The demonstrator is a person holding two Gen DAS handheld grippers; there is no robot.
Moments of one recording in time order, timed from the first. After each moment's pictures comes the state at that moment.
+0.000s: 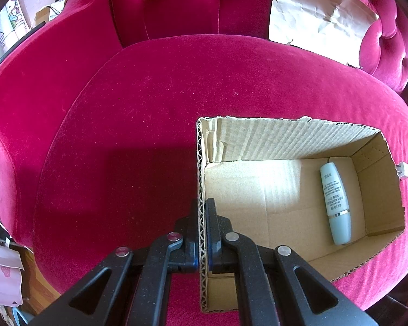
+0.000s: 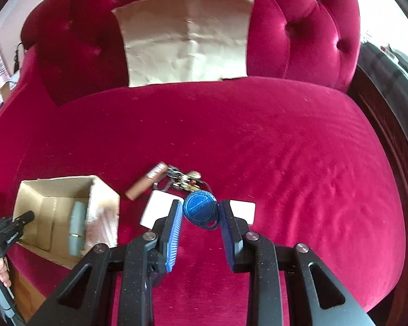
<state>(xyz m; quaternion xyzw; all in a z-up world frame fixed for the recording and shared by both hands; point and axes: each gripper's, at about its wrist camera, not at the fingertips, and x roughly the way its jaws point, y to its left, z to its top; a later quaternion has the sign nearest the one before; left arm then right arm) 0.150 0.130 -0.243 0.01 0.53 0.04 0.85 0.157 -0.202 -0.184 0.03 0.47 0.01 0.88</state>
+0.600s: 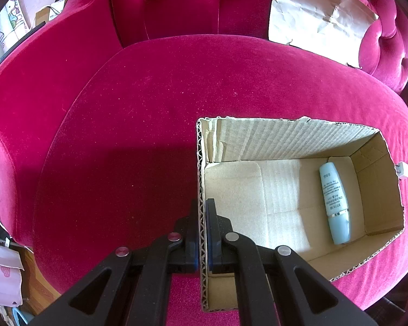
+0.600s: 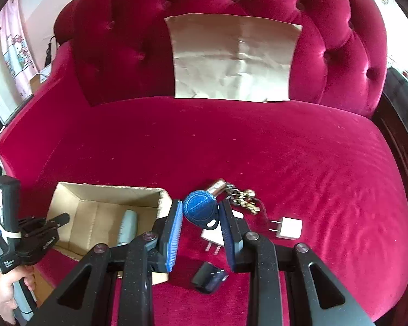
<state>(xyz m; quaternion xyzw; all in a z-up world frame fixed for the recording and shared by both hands) 0.149 0.131 -0.243 0.01 0.53 0.04 0.85 0.153 -0.139 -0.158 0.02 0.45 0.08 0.89</state>
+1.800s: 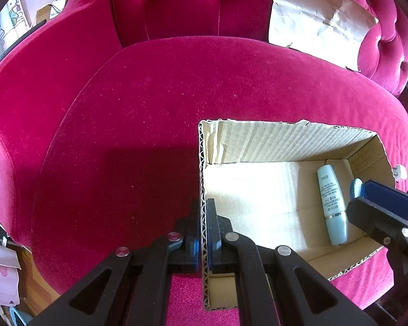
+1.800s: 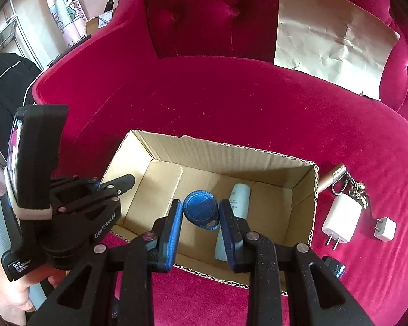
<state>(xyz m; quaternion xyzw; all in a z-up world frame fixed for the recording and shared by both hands) 0.148 0.136 -0.241 0.00 0.52 0.03 0.85 0.145 -0.012 -0.205 -0.02 0.49 0.22 0.84</state>
